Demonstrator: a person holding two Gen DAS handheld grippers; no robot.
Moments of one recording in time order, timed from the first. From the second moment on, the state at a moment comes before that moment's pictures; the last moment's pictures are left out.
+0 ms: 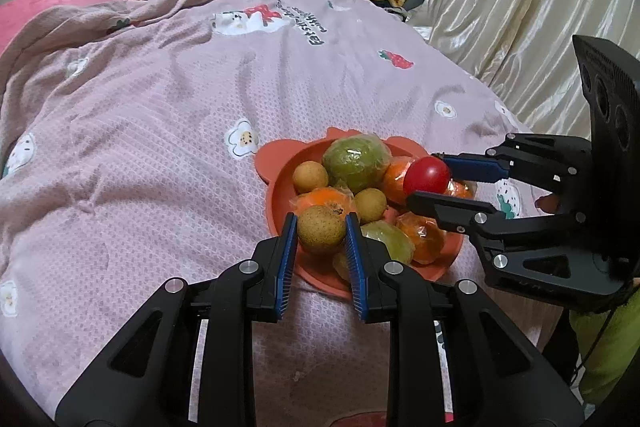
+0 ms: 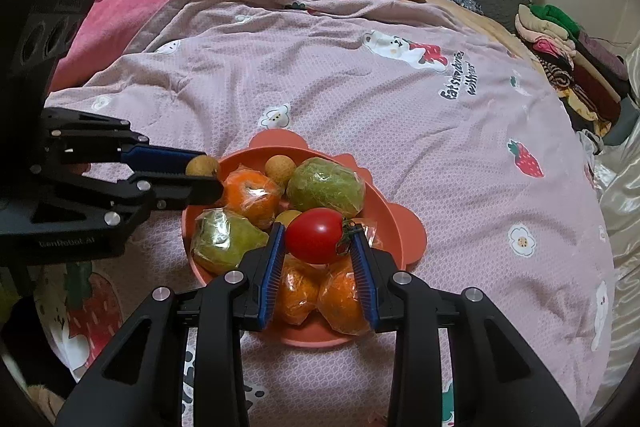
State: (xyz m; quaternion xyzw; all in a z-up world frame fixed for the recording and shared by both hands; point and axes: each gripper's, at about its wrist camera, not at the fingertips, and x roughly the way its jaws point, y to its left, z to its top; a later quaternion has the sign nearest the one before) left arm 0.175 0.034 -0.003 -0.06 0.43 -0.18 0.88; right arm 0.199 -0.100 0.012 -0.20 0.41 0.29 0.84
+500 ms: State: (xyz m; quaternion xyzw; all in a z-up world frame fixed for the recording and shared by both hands) left arm 0.176 0.029 -0.007 -0.05 0.43 -0.18 0.88; right arm 0.197 -0.102 0.012 -0.20 0.41 0.29 0.84
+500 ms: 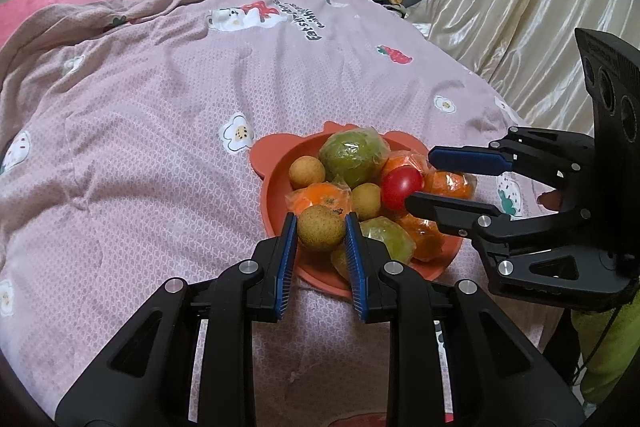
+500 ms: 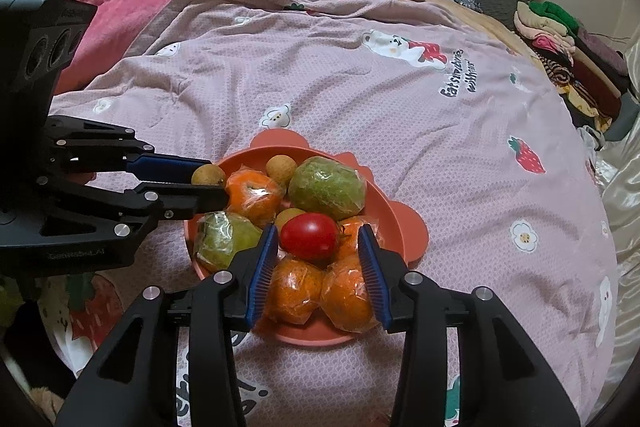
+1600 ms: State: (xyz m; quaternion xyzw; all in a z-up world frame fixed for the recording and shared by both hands) left arm 0.169 0.031 0.002 -0.06 0.42 -0.18 0.89; right arm 0.181 -0.123 0.032 -0.16 0.39 0.26 0.87
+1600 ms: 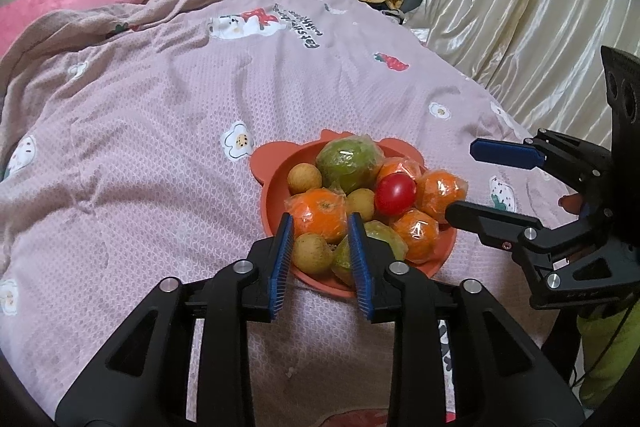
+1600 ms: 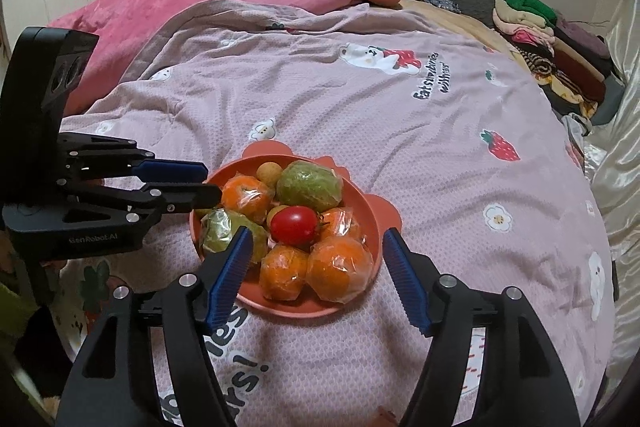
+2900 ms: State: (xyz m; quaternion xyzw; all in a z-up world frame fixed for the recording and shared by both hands) left arm 0.109 0.036 0.053 -0.07 0.36 -0.15 0.92; right arm 0.130 -0.160 0.069 -0.12 0.35 0.23 0.90
